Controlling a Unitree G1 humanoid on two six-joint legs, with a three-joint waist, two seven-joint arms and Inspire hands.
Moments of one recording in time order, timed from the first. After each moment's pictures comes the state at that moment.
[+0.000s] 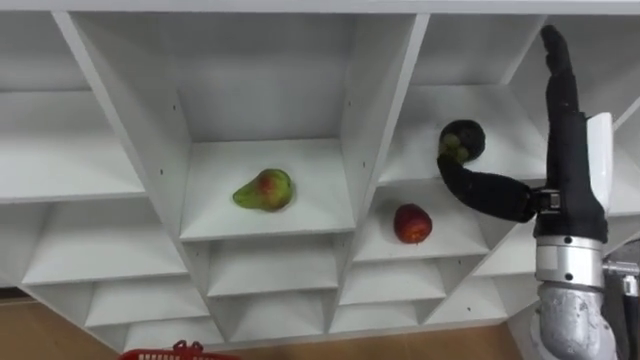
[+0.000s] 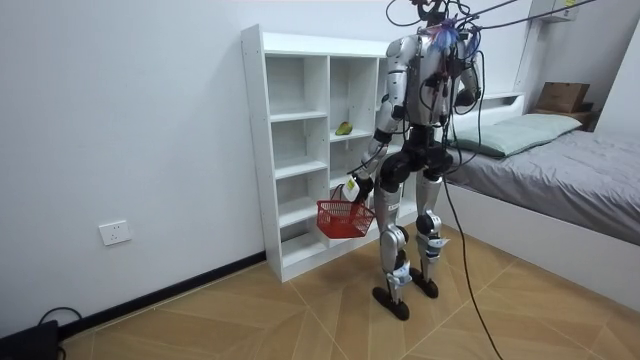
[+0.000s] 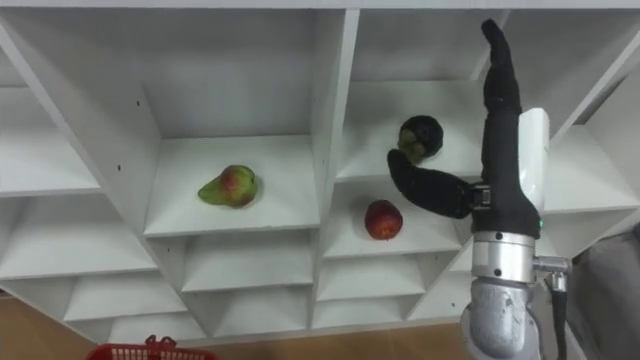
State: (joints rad) left arm 0.20 0.25 -0.04 1.08 -0.03 -0.13 0.01; right arm 0.18 -0.35 0.09 -0.10 -0.27 -0.30 -0.45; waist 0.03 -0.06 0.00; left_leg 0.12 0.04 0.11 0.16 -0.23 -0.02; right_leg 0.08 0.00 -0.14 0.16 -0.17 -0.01
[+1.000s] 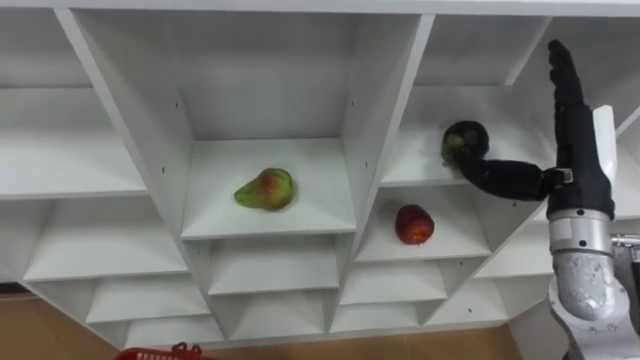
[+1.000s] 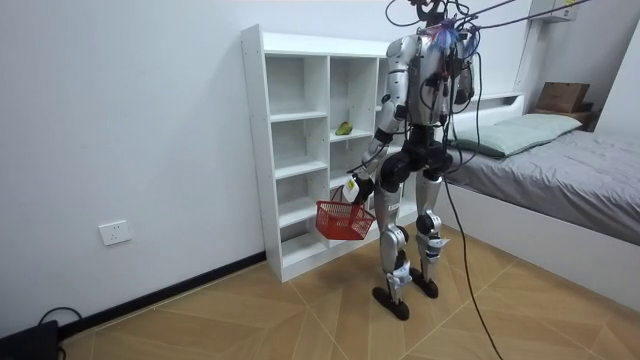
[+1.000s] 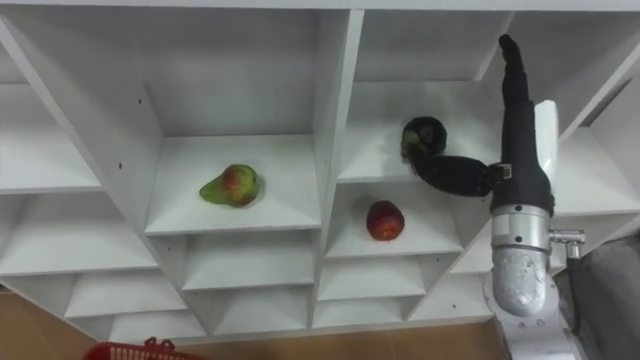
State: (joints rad) left arm 0.23 0.25 0.00 1.01 0.08 -0.08 0.01; right arm 0.04 -0.39 0.02 0.03 -0.12 -0.22 -0.36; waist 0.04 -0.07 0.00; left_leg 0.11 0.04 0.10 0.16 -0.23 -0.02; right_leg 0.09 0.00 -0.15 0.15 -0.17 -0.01
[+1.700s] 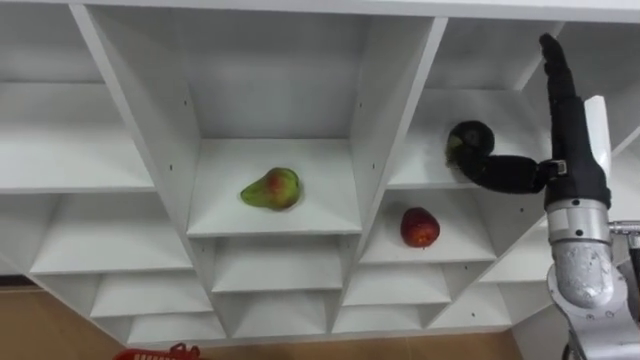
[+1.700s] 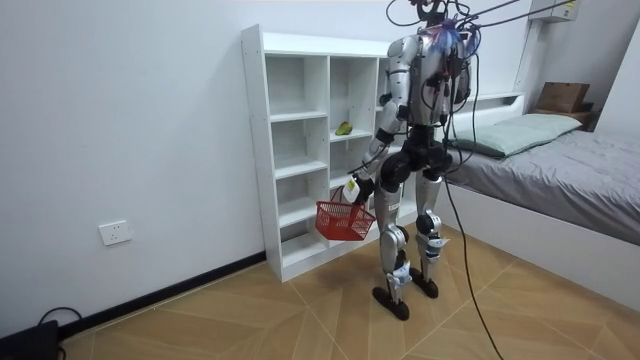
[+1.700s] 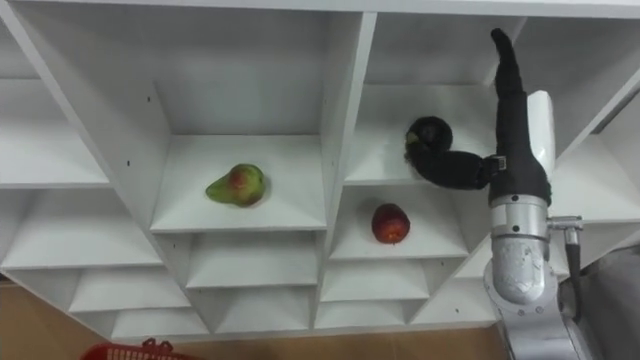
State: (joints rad) left arm 0.23 0.24 0.04 1.01 0.12 -0.08 -0.01; right arm -0.02 -0.39 0.01 0.07 -0.18 -0.22 -0.29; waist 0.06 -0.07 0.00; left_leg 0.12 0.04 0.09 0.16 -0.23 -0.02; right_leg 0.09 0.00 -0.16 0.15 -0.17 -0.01
